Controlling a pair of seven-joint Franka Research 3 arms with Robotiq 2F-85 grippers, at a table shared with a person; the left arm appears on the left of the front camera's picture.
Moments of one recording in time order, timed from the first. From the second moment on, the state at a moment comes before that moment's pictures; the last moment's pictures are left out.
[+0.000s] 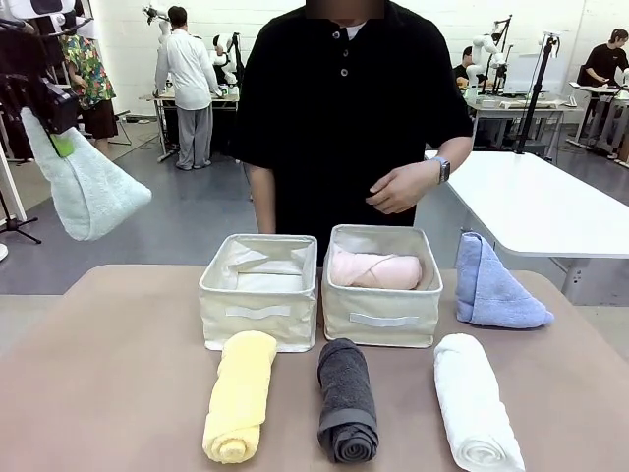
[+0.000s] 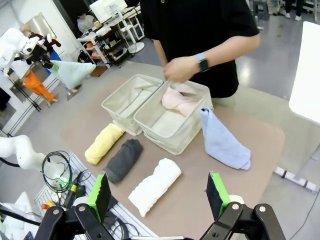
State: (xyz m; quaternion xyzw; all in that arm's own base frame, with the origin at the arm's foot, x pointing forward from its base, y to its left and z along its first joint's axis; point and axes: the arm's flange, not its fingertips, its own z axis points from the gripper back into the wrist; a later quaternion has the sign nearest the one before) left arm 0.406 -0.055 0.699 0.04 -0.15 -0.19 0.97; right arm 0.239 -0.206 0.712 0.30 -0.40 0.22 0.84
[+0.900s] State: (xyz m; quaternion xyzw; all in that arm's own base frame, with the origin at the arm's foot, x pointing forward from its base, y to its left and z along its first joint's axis) left arm 0.356 -0.086 0.696 -0.07 0.04 -0.49 0.87; right arm 0.239 -0.206 0.713 0.30 -0.40 0.22 0.84
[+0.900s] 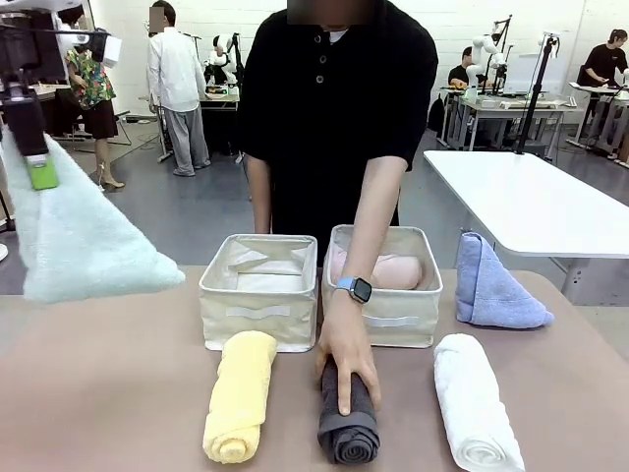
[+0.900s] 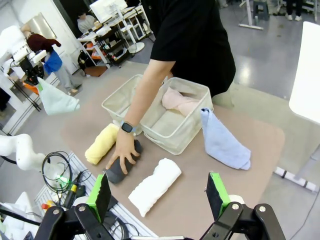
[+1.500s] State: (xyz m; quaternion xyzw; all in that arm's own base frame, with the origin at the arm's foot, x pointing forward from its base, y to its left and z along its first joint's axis) left arm 0.360 -0.088 0.697 -0.07 0.03 -0.45 0.89; right arm 0.239 -0.206 0.713 0.30 -0.40 0.22 0.84
